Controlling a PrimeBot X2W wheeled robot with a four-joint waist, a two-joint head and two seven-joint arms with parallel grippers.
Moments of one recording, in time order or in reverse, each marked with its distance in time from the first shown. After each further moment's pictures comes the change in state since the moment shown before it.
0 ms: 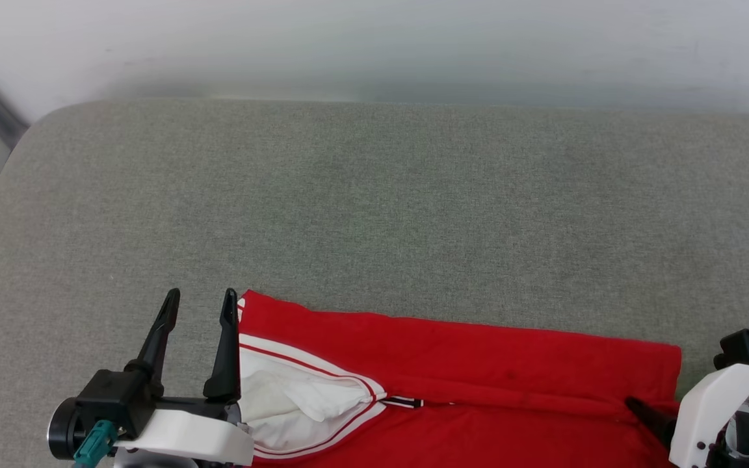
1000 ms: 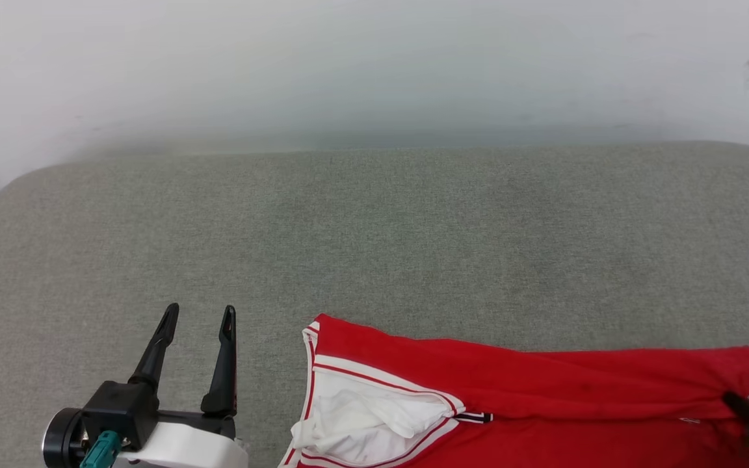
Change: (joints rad) left arm 0.028 0.015 0.000 0.021 0.041 -0.013 0.003; right arm -0.020 -0.023 -0.264 -0.081 -0.003 0.000 0.079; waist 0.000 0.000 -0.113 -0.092
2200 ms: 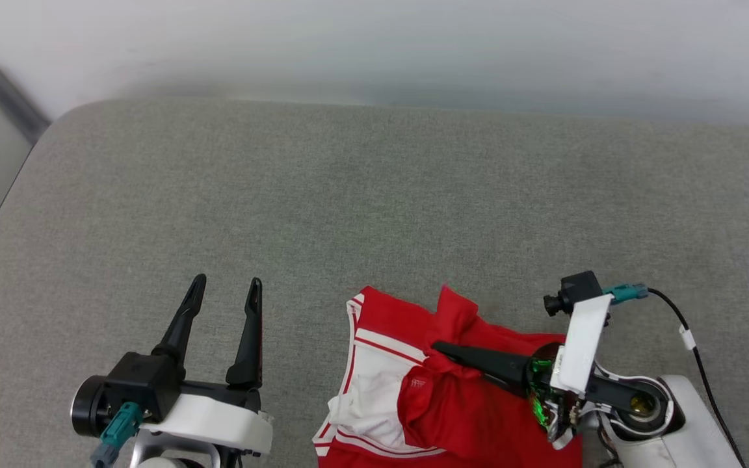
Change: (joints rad) left arm -0.077 -0.042 -0.029 0.027 -0.005 -0.030 -0.002; right arm -0.215 0.193 0.469 0.174 0.955 0.000 0.147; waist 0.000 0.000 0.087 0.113
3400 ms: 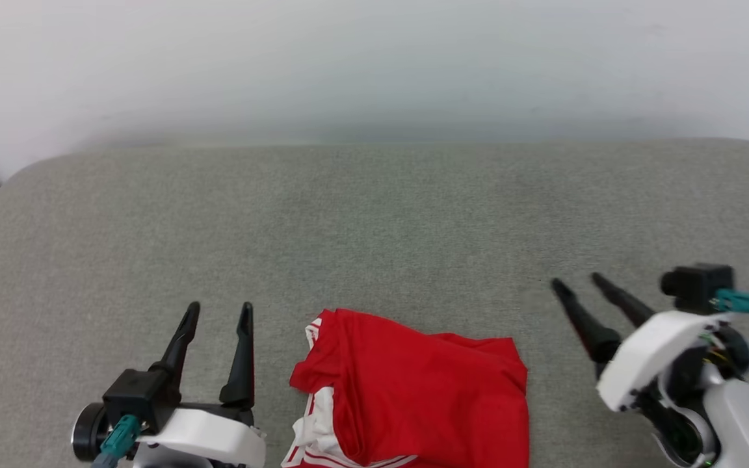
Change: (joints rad) left arm 0.034 -0.078 0.075 0.096 0.025 -0.067 -0.003; right arm 0.048 -0.237 0.138 -0.144 -0.812 0.000 -0.796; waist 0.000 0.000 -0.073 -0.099
